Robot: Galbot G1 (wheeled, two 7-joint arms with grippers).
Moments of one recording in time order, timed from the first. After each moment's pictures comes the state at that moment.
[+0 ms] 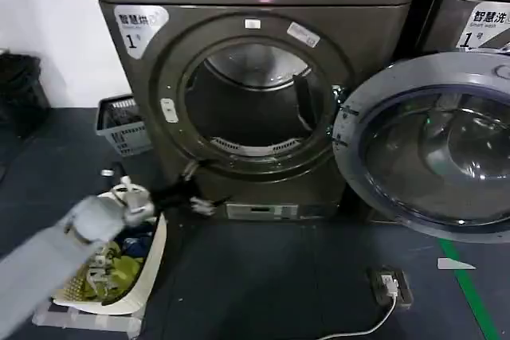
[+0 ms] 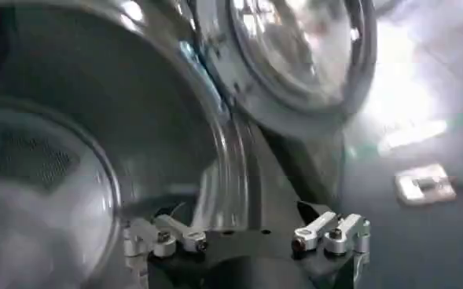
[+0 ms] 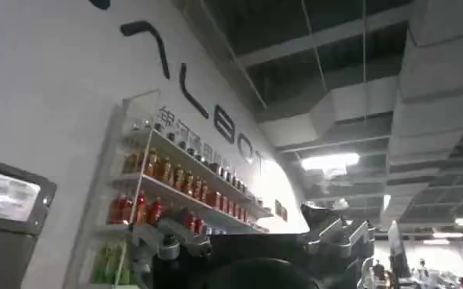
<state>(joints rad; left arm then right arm) 0.81 -0.45 -0.05 -1.72 -0.37 -0.14 0.59 -1.56 0.99 2.13 1.80 0.62 -0.16 -0.05</state>
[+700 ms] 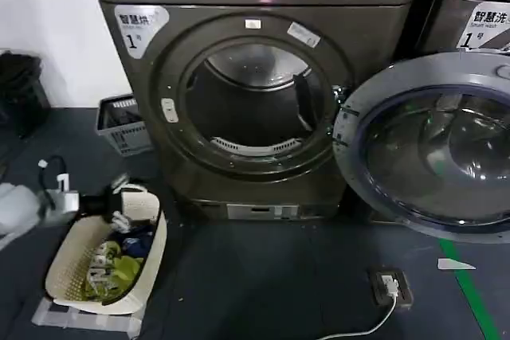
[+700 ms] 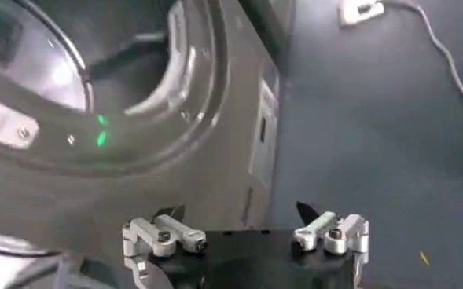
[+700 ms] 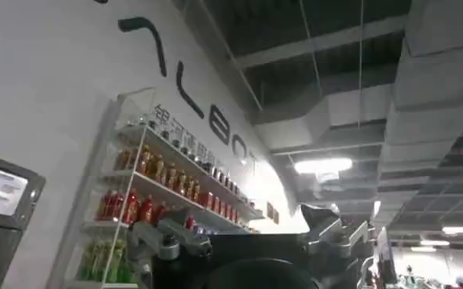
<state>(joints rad) 0.97 -0.14 -0.14 -1.68 -0.30 -0.11 0.67 -1.57 0.97 2.17 1.79 0.59 -0.16 -0.06</state>
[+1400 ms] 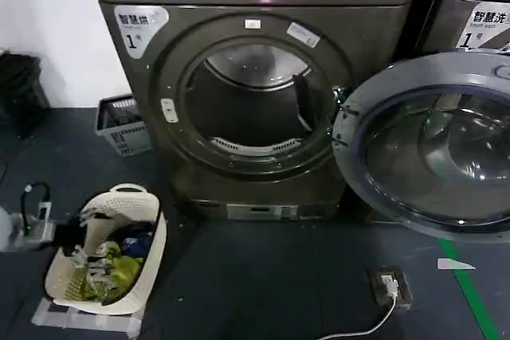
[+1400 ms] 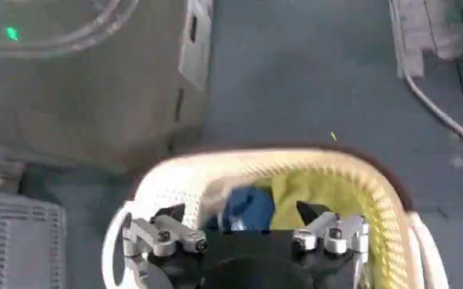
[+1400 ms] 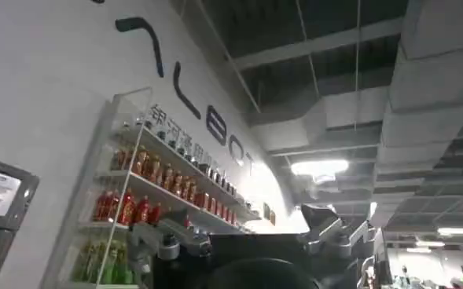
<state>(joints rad) 1.11 -0.02 -0.12 -1.61 -0.18 -0.13 0.69 -1.58 0.98 2.18 1.78 0.59 -0.15 -0.06</state>
